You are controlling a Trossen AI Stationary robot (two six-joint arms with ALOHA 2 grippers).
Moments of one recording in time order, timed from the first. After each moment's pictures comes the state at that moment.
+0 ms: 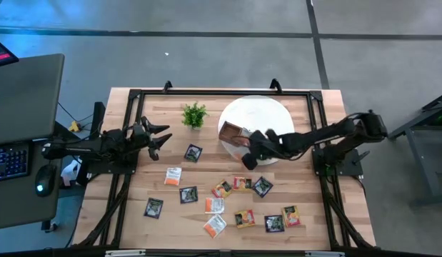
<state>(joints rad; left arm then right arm) -0.03 0.06 0.05 0.15 -0.41 -0.06 0.06 1.50 0.82 -0.29 0.42 0.68</state>
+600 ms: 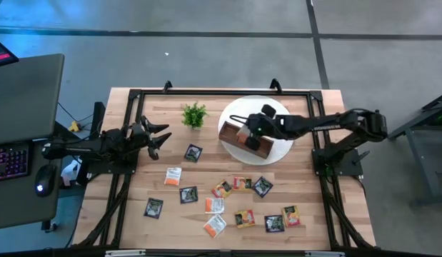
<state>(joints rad) -0.03 0.06 0.05 0.17 -0.42 -0.06 -0.18 1.48 0.90 -0.31 0.41 0.08</state>
